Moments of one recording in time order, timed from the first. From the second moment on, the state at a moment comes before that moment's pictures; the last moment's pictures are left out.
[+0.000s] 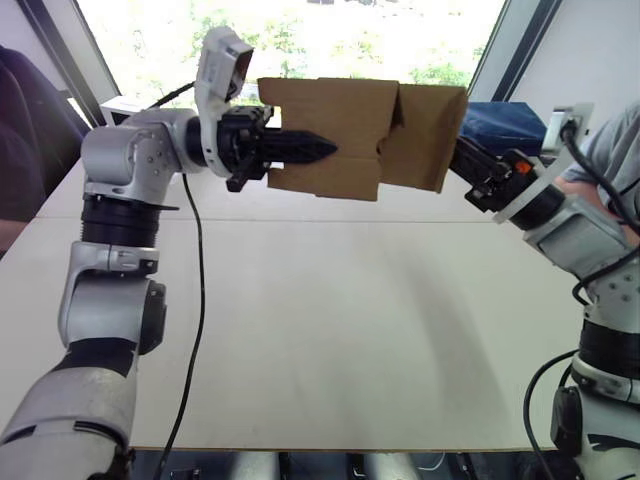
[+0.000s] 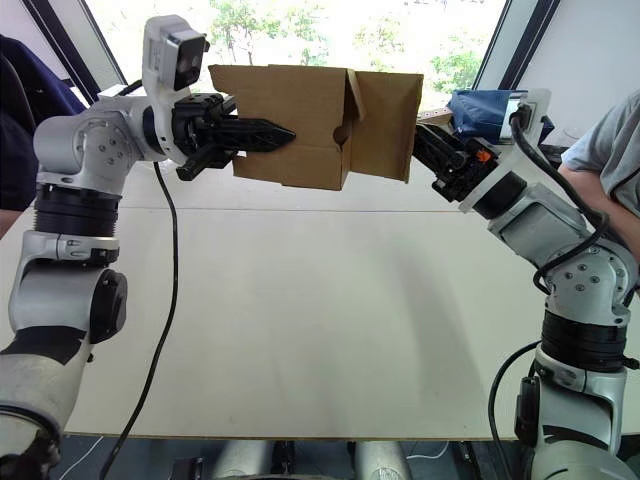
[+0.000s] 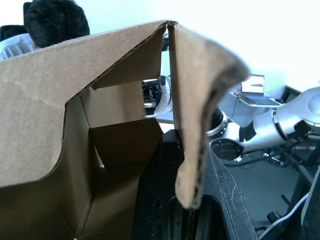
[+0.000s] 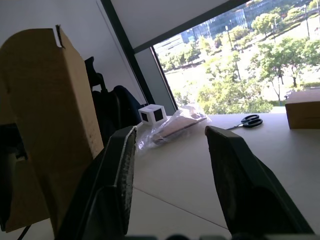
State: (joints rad) left arm -1.23 0.53 -0.01 0.43 -0.62 0.80 -1.53; right arm -0.60 -0.61 -0.34 -0.20 1.25 0.81 0.28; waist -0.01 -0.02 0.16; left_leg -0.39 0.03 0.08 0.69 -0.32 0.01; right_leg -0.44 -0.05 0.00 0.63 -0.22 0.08
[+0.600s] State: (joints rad) left arm -1.26 0.51 -0.01 0.54 -0.61 0.76 -1.53; right arm -0.54 -0.43 -0.34 -0.35 1.50 0.74 0.15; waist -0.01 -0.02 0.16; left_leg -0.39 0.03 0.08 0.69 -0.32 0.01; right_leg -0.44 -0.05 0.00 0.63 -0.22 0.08
